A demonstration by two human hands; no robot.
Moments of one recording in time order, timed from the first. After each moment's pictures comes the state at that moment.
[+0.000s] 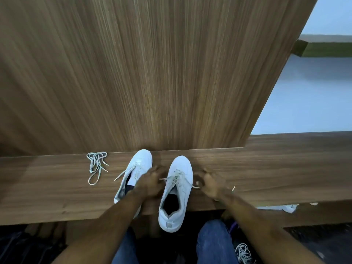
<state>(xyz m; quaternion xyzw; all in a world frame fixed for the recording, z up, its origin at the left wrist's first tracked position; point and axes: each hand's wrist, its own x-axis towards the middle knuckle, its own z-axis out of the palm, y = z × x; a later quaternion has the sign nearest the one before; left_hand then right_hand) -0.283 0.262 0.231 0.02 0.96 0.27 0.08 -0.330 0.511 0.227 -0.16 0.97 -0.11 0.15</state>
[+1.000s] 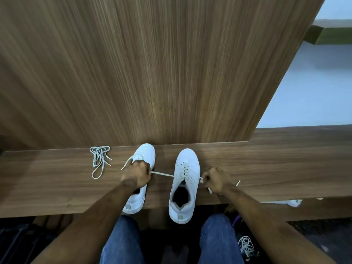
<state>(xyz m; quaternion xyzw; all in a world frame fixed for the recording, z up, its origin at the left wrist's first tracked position) -0.283 0.227 0.246 -0.09 0.99 0.11 0.09 -0.333 0.513 0.224 -0.14 0.96 -0.18 0.17</state>
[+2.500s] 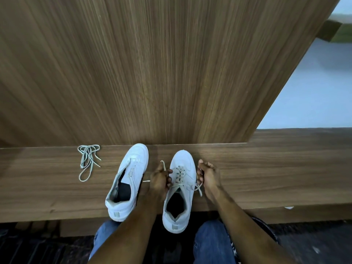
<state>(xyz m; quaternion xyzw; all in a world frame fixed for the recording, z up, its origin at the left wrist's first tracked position) -0.316 0.327 0.207 -0.35 0.52 0.78 0.05 -0.348 0.479 0.217 0.19 0.61 -0.76 0.12</state>
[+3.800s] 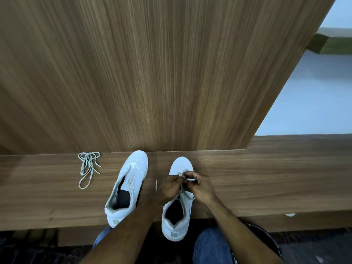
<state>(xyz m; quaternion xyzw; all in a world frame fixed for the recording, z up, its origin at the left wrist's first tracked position) -0.318 0.341 0.221 -0.12 0.80 0.57 0.12 -0.333 0.472 0.219 0.00 0.76 -0.63 0.16</state>
